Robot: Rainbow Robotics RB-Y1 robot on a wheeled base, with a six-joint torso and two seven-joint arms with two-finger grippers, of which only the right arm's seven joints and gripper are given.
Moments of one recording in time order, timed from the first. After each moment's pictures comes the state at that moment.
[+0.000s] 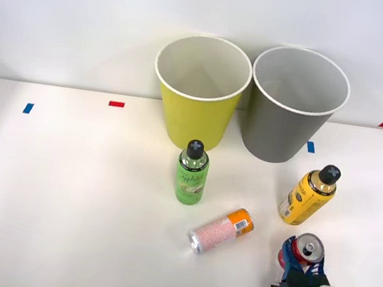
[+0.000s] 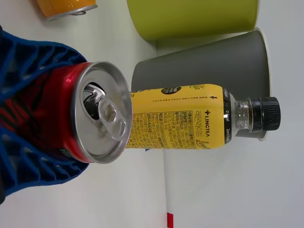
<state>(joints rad) 0.49 -0.17 0.30 -1.52 -0.32 -0.77 1.75</state>
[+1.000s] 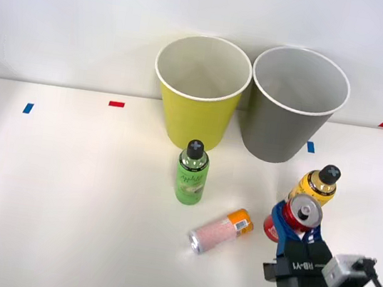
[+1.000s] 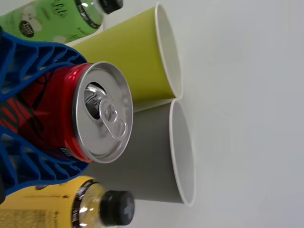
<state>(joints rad) 0.67 -0.23 0.39 -2.21 -0.29 -0.29 1.72</state>
